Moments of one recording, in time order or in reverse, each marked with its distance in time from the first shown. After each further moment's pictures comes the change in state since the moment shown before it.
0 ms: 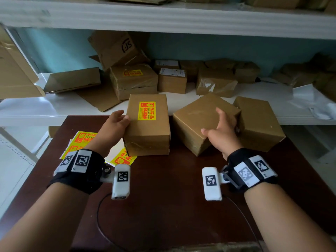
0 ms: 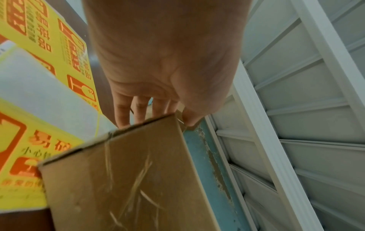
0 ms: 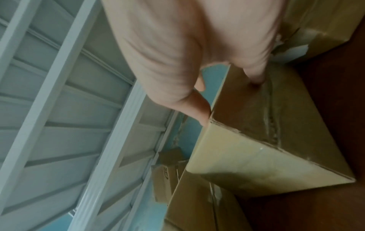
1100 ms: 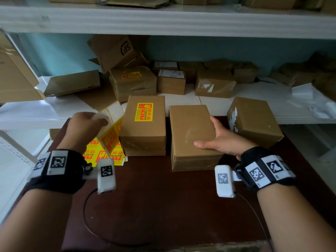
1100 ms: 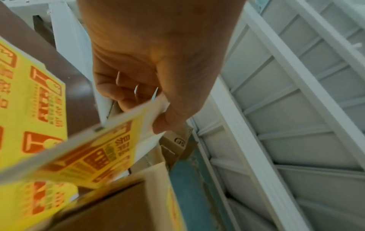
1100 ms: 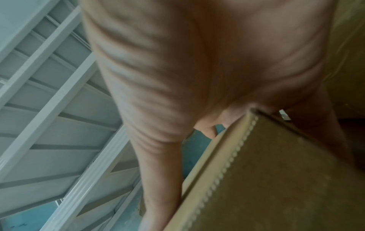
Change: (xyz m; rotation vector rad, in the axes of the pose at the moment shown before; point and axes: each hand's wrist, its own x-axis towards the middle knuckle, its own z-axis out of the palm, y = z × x) left_hand 0.006 0.004 -0.054 0.187 0.297 0.110; right_hand 0.005 0.007 -0.030 -0.239 -0.488 0.009
